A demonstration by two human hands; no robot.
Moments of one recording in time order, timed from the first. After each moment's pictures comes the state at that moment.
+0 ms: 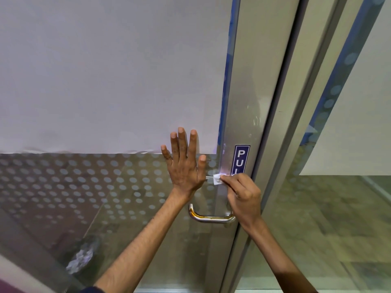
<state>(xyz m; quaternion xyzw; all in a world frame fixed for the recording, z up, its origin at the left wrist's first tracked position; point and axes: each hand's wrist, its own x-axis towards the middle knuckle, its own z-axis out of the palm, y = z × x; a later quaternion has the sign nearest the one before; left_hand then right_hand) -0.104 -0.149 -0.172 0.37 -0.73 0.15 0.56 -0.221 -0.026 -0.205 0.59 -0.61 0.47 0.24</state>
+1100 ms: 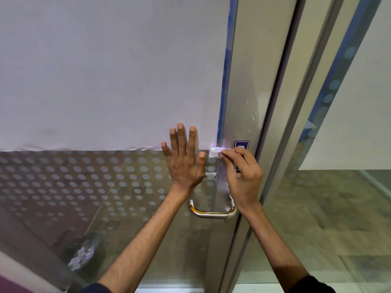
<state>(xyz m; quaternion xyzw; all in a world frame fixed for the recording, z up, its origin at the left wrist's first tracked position) -0.103 -0.147 -0.174 0.37 -0.73 0.13 0.56 -0.204 -0.036 -0.158 0.52 -0.58 0.57 0.25</state>
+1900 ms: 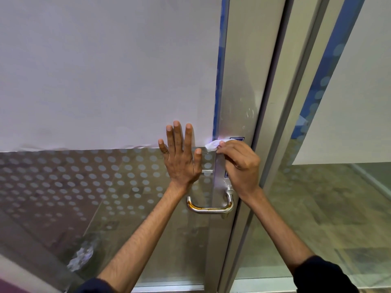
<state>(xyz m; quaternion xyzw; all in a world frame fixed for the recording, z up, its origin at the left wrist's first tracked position) -0.102 -0.146 -0.174 0.37 -0.73 0.12 0.56 -0.221 -0.034 -0.143 0.60 -0.53 0.54 0.28</state>
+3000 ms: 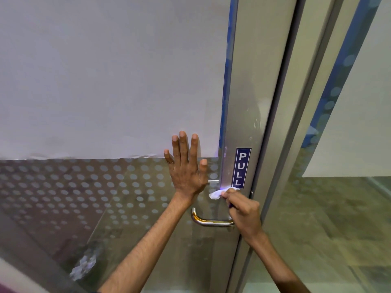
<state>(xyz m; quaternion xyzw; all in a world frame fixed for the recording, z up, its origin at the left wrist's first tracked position) -0.104 -0.149 -0.172 0.37 -0.73 0.13 0.56 -0.224 -0.022 -0.237 0.63 -0.55 0.51 0.18</state>
